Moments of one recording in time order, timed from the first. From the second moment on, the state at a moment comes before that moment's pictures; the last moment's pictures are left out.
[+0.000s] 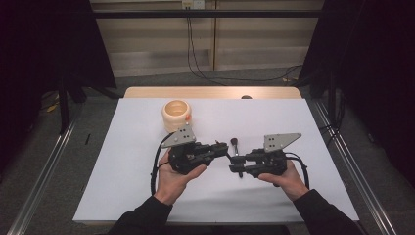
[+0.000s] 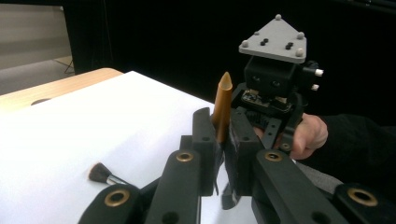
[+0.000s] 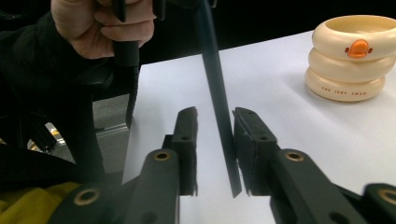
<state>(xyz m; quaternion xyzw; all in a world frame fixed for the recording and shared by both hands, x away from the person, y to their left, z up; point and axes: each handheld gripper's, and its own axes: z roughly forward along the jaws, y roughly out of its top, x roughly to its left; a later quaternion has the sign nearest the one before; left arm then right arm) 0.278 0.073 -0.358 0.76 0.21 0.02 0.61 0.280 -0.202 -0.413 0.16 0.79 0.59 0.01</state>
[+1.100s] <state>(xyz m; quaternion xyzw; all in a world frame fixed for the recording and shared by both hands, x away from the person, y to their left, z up) 0.289 0.091 -0.359 0.76 0.24 0.06 0.60 0.280 -0.208 -0.411 0.25 0.76 0.59 0.09</state>
